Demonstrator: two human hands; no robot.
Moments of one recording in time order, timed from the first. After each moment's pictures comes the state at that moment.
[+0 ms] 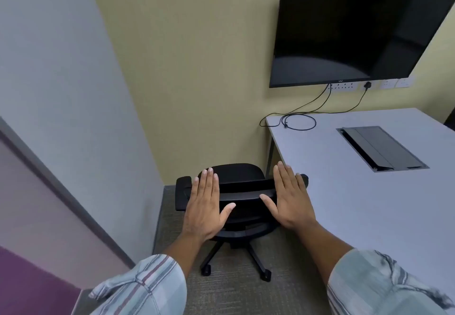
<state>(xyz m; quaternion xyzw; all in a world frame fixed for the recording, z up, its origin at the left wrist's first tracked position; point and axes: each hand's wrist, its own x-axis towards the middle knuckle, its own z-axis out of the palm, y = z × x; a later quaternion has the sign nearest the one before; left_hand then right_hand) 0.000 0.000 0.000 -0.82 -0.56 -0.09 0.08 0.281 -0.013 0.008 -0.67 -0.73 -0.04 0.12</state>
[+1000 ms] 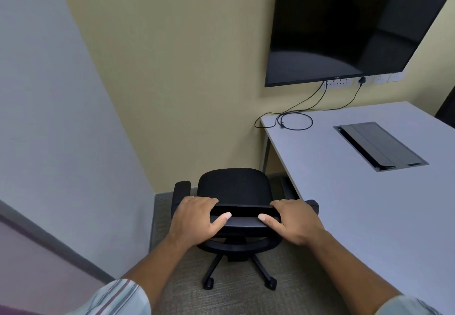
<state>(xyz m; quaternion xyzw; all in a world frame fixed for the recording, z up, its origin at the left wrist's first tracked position) -0.053 0.092 -0.007 -0.86 -0.48 -0.15 0.02 0.258 0.029 0.011 -0.66 -0.75 0.04 0.05</state>
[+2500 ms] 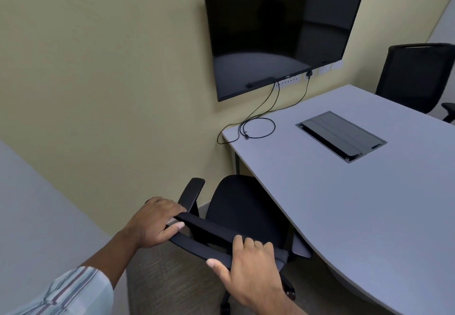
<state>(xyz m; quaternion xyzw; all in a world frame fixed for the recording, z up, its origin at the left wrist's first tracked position) -0.048 0.334 0.019 -0.97 -0.26 -0.01 -0.03 0.173 0.088 0.002 -0.79 -0.61 0.04 0.04</state>
